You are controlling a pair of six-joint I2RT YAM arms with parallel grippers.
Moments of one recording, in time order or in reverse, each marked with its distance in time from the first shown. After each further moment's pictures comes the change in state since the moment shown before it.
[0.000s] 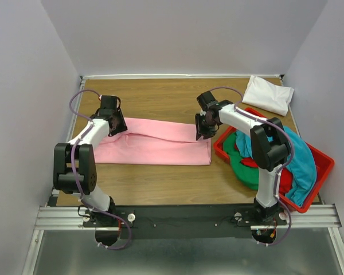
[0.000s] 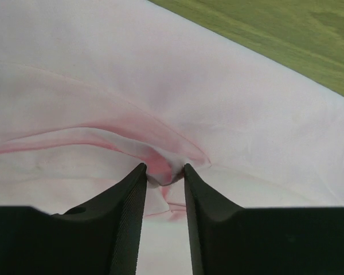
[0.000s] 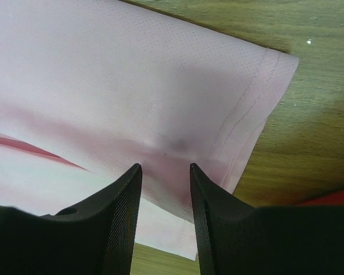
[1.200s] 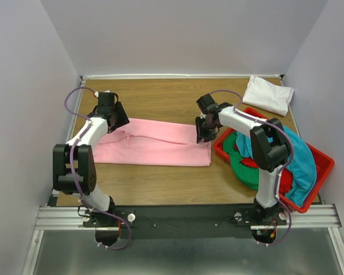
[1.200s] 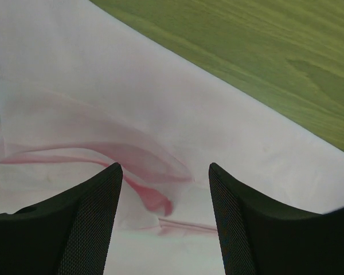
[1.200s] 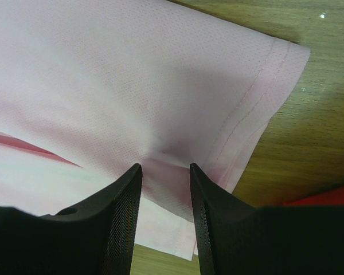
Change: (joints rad) left arm 0.016 -0.040 0.033 0.022 -0.017 -0.077; right arm 0.008 -0.010 -0.045 0.007 0.000 0.000
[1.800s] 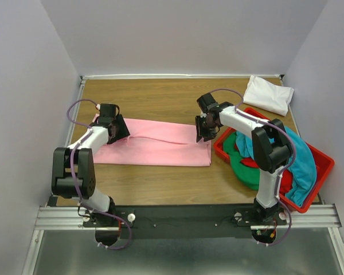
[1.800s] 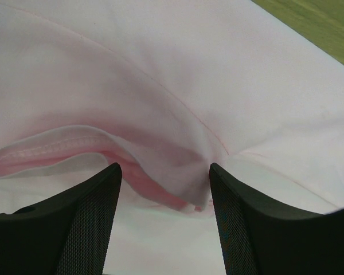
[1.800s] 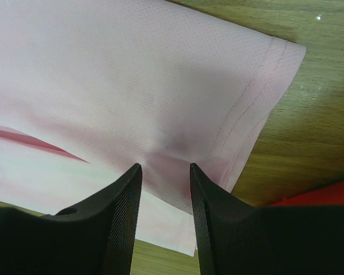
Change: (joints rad) left arm 0.000 0.001 -0.163 0.036 -0.003 0.006; right arm 0.002 -0.022 0.000 0.000 0.000 0.000
